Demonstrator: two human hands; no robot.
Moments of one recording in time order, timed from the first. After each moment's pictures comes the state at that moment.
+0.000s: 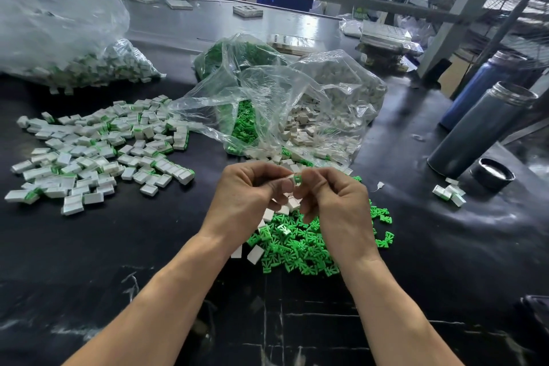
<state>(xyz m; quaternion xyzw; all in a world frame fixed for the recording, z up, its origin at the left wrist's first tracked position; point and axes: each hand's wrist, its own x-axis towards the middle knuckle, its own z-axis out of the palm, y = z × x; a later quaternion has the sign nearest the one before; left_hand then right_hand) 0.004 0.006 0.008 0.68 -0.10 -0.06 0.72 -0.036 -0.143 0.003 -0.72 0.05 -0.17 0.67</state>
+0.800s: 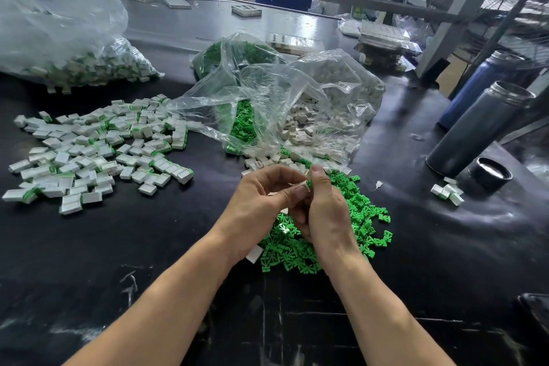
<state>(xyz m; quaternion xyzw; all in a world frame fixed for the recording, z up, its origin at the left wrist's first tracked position) -0.006 -0.006 0.007 0.62 -0.16 -0.14 0.76 -0.035 -0.123 0.007 -0.70 0.13 -0.08 0.70</state>
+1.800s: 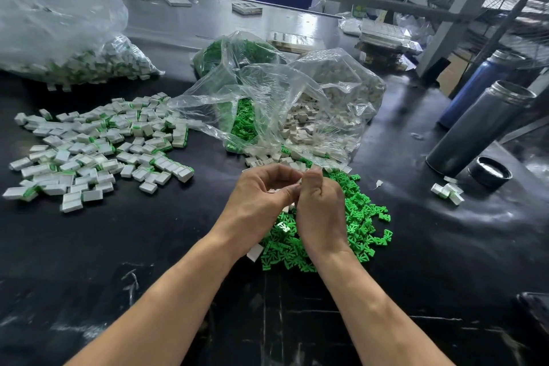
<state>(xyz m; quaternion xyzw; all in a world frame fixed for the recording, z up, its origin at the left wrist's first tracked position) -0.001 -0.006 0.002 0.67 -0.17 -0.09 0.72 -0.022 -0.120 -0.009 -0.80 0.11 -0.22 0.55</state>
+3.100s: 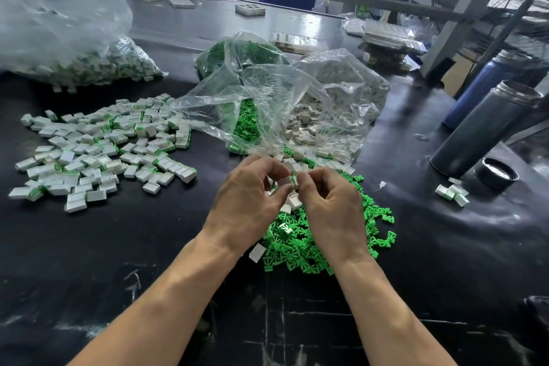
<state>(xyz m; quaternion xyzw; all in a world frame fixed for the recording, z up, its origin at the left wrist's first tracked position) 0.003 0.008 0.001 0.86 -0.18 0.11 0.47 -0.031 -0.139 -0.007 -0.84 0.09 -0.21 0.49</state>
